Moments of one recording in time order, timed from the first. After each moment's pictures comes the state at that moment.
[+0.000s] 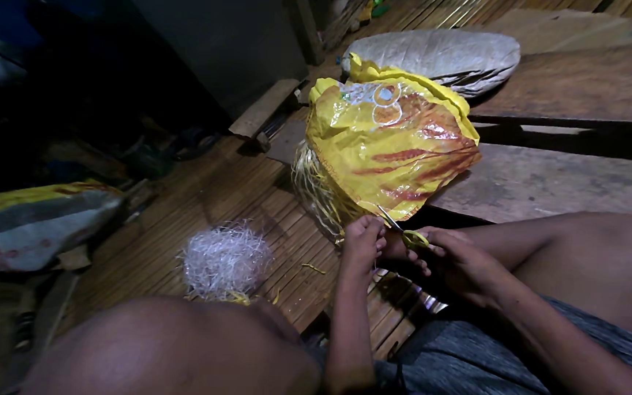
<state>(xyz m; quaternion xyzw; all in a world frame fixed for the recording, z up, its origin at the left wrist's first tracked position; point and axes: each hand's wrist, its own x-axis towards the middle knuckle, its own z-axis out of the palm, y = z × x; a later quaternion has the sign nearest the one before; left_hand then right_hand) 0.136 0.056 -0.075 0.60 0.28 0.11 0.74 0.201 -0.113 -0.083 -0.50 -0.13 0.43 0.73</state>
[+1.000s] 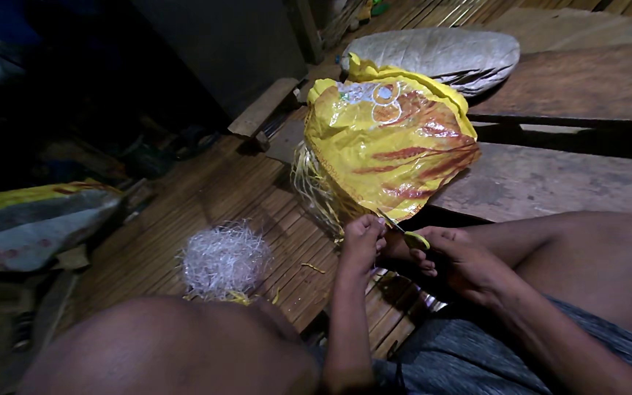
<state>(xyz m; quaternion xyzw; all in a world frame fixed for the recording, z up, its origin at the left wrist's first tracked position) 0.135 0.058 -0.078 0.62 0.26 0.11 0.74 0.201 -0.113 -0.081 -0.48 -0.09 0.44 0.75</state>
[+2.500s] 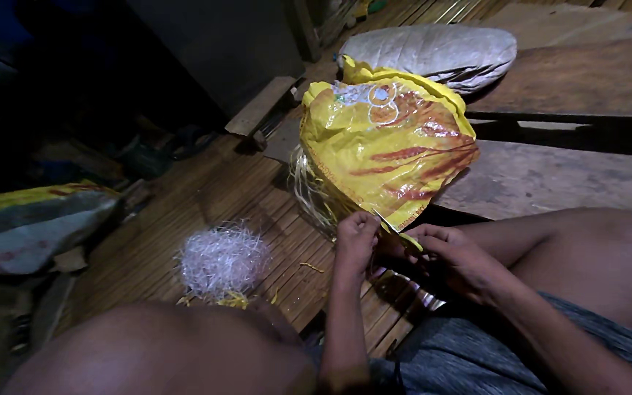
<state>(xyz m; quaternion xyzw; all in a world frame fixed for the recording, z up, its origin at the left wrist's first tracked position) 0.132 0.059 -0.068 0.68 0.28 0.13 0.67 0.200 -0.113 -0.078 -0.55 -0.14 0.42 0.71</state>
